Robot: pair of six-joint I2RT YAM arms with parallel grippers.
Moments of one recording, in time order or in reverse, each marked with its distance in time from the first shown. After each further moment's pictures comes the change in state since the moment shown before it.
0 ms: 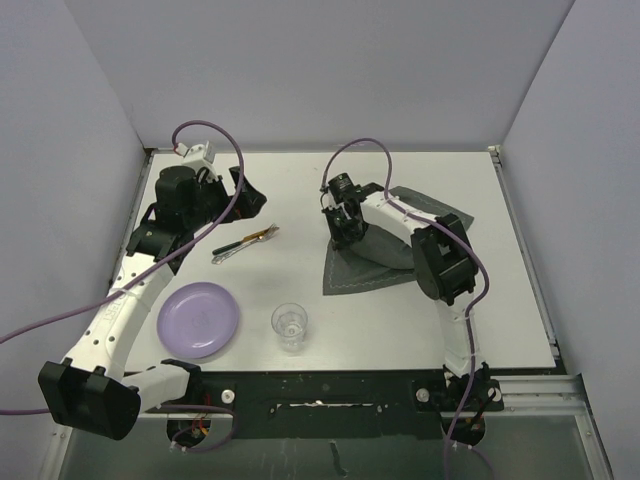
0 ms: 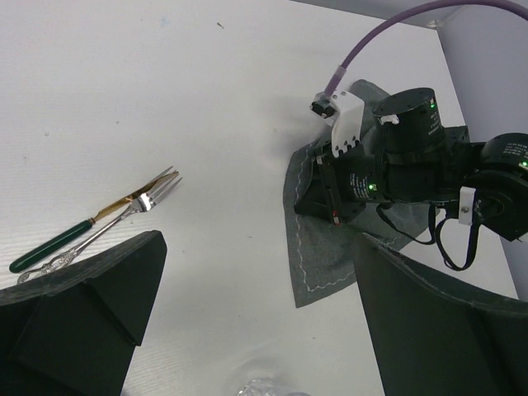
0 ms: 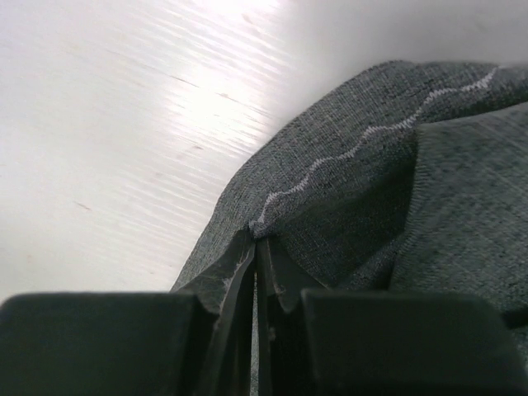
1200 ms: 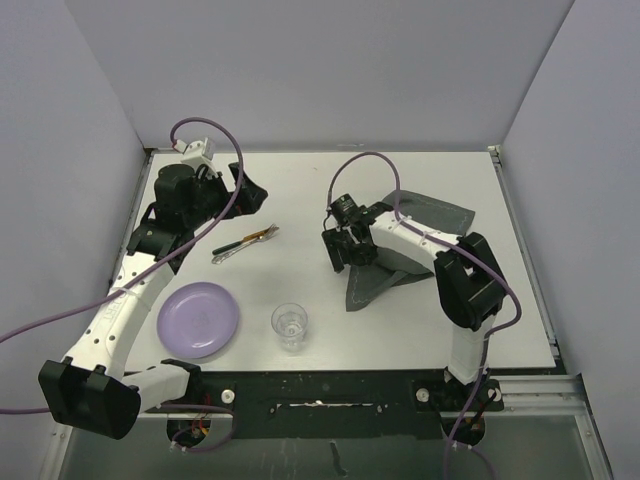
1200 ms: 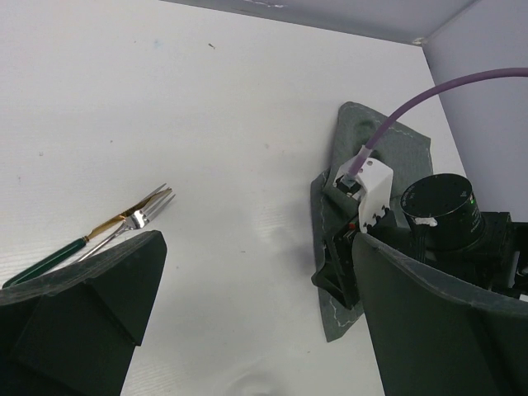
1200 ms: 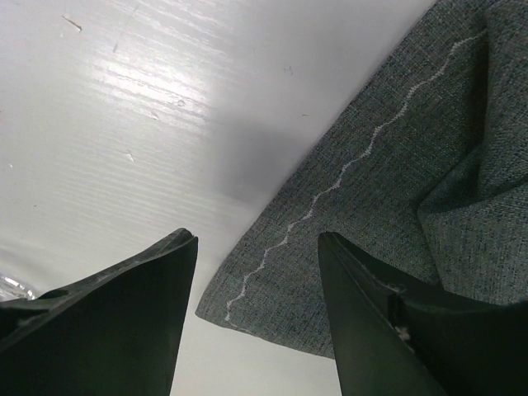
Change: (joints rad) left arm -0.002 0.004 0.000 0.055 0.005 -0.011; right arm 0.093 -0.277 -0.296 -0.033 0.143 0.037
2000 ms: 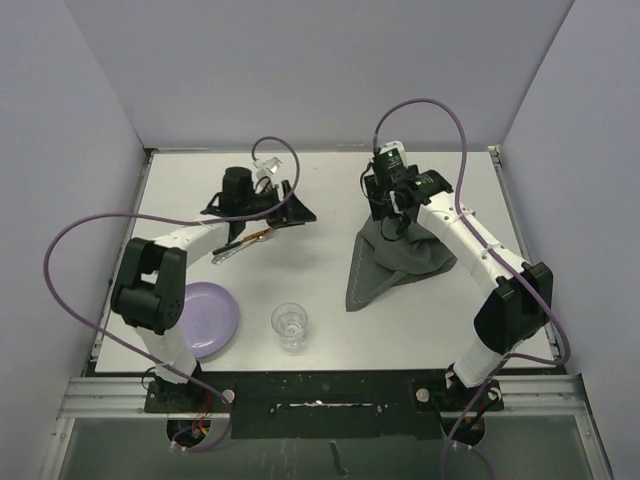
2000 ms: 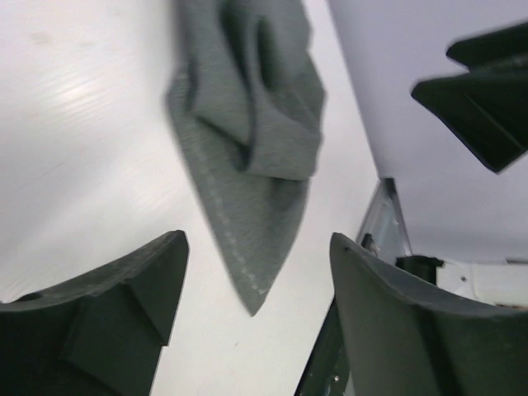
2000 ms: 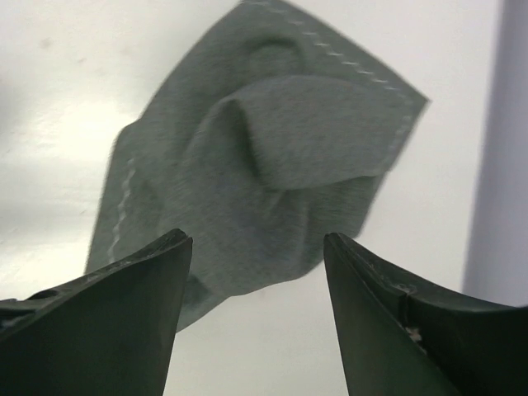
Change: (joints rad) left arm -0.060 0.613 -0.001 0.474 0.572 -0.200; right arm -0.134 -0.240 0.189 -0.128 0.383 -0.115
